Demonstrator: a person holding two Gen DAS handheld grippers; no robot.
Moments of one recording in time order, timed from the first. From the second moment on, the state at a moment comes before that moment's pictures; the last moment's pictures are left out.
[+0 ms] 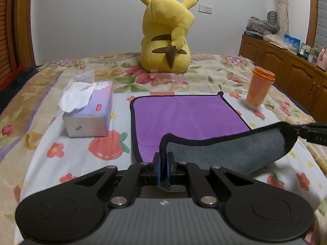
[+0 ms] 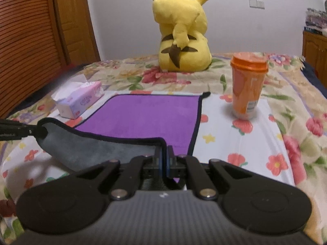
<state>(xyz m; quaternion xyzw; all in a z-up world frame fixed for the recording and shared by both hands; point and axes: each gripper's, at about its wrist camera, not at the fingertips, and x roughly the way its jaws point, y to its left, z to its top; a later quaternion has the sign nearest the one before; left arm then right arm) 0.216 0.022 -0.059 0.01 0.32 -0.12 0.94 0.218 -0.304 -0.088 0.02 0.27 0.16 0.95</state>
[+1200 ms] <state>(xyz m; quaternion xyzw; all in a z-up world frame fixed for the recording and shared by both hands) 0.266 0.018 -0.041 0.03 0.28 -0.12 0.95 0.265 -0.303 -0.082 -0.02 0.25 0.16 0.96</state>
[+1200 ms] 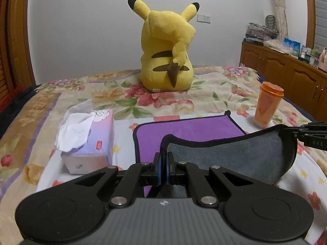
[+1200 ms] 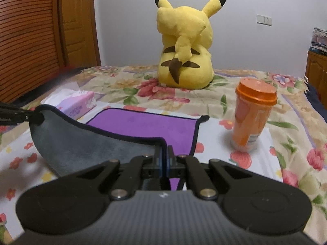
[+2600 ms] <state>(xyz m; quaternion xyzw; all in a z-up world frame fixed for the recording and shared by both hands) 0.359 0.001 -0.030 0.07 0.23 -0.09 0.97 0.352 -0.293 -0.062 -0.08 0.19 0.15 0.97</state>
